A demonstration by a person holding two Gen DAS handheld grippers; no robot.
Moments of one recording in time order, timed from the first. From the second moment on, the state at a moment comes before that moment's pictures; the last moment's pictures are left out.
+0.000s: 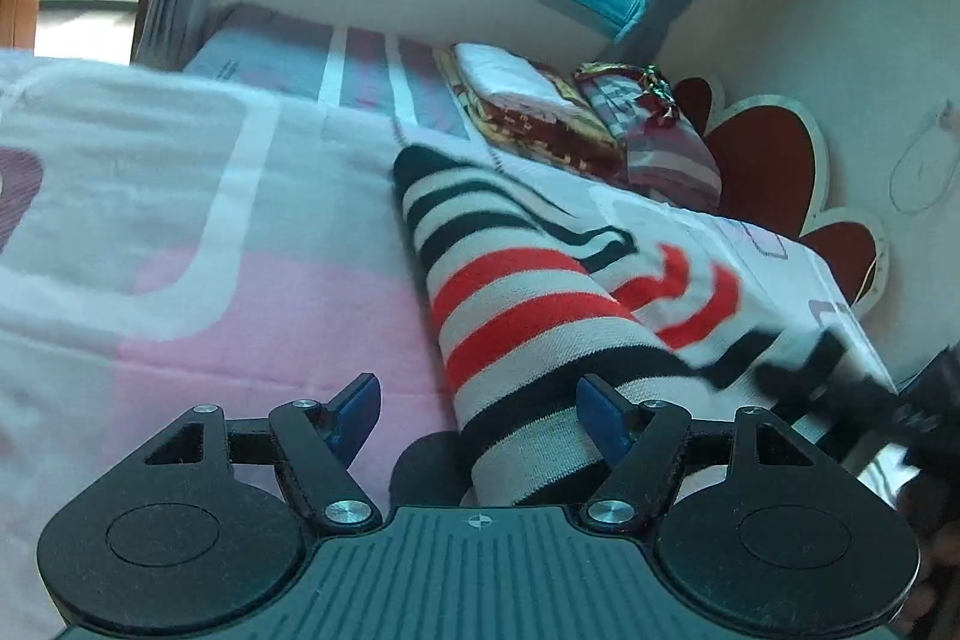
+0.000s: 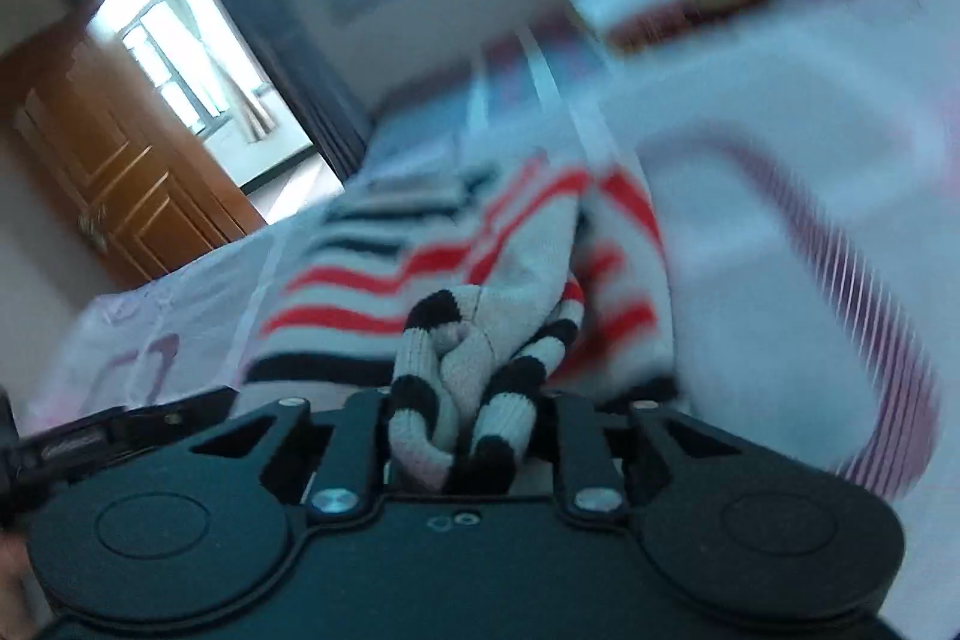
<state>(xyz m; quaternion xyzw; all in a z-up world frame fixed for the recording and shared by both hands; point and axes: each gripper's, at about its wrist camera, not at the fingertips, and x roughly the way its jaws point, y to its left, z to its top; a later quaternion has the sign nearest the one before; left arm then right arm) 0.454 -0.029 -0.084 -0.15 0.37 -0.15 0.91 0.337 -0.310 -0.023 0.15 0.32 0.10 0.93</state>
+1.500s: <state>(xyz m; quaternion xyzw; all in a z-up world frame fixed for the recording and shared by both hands) 0.394 -0.005 -0.076 -0.13 0.36 -0.13 0.92 0.319 -0.404 -0.118 0.40 0.32 0.05 0.86</state>
